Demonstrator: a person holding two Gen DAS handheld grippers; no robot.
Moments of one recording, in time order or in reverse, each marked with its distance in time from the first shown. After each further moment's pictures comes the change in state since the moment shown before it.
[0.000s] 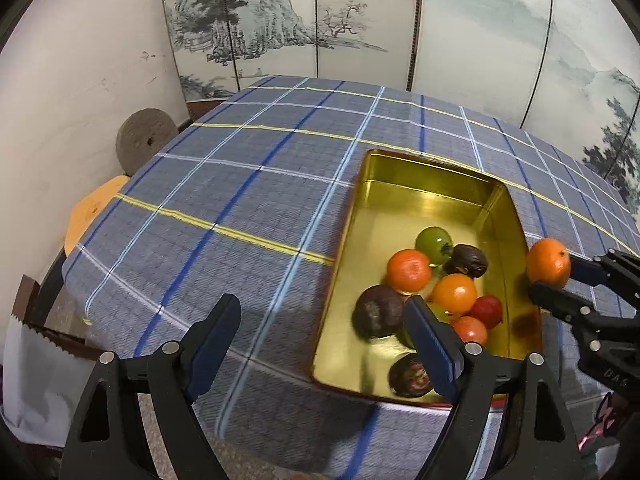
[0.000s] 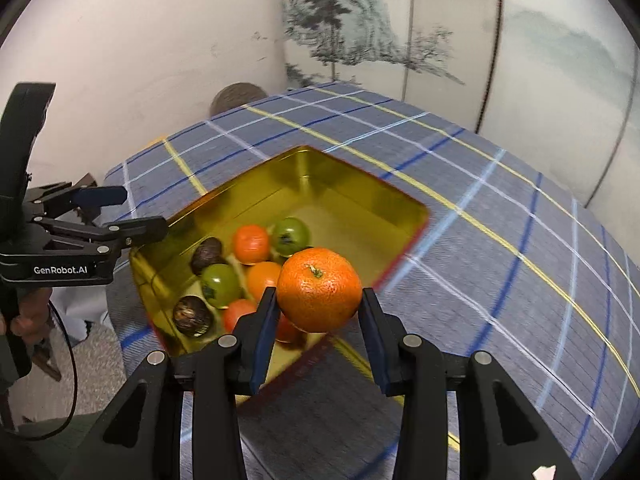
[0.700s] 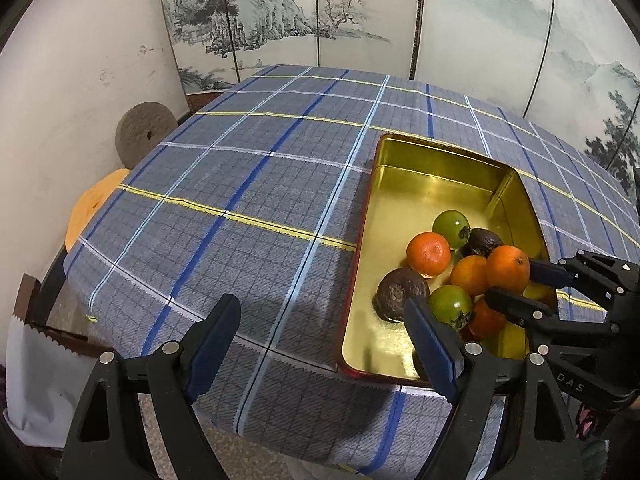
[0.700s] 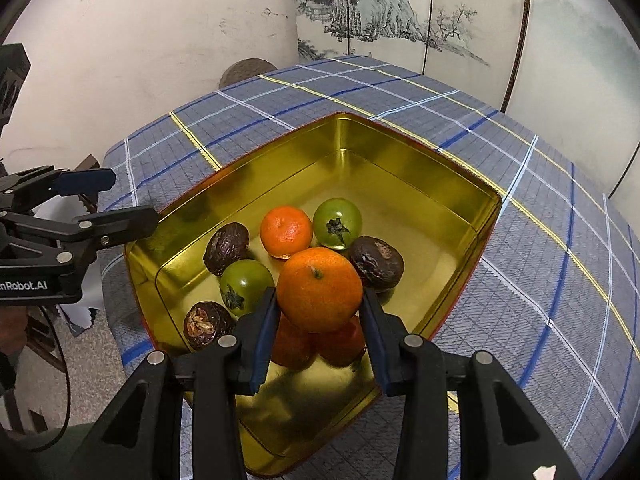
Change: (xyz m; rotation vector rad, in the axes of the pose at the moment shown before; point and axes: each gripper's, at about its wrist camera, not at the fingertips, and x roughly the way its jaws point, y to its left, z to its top) left arm 0.006 0.013 -0.007 0.012 0.034 0.000; right arm 0.047 0.028 0.001 -0.004 0.077 0.018
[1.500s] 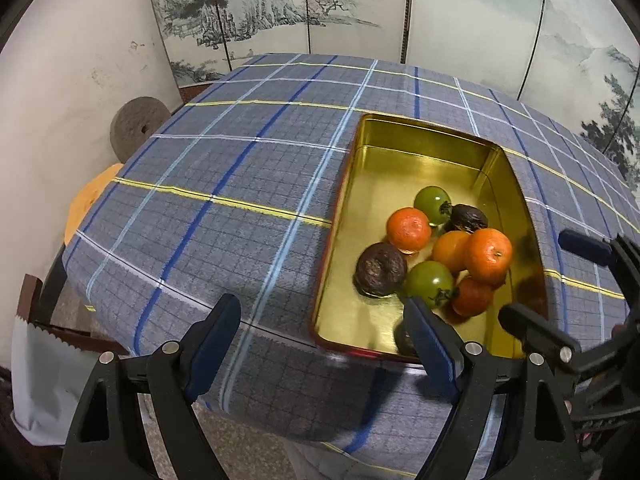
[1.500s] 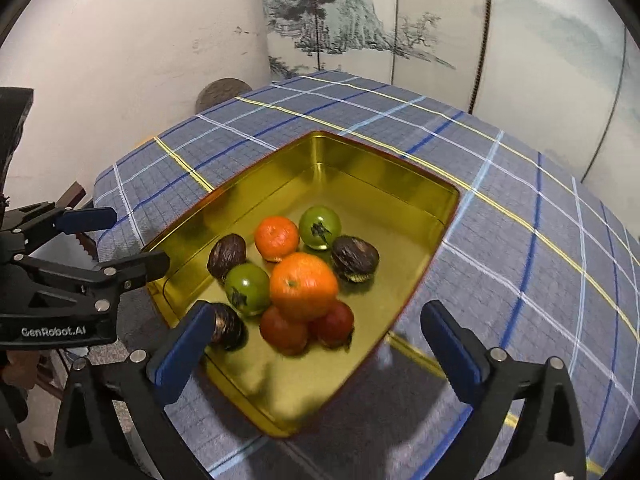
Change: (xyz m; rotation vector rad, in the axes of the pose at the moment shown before) left arm -0.005 -0.017 -0.008 0.032 0.054 -0.004; right arm -0.034 0.002 -0.009 0.093 -0.049 -0.066
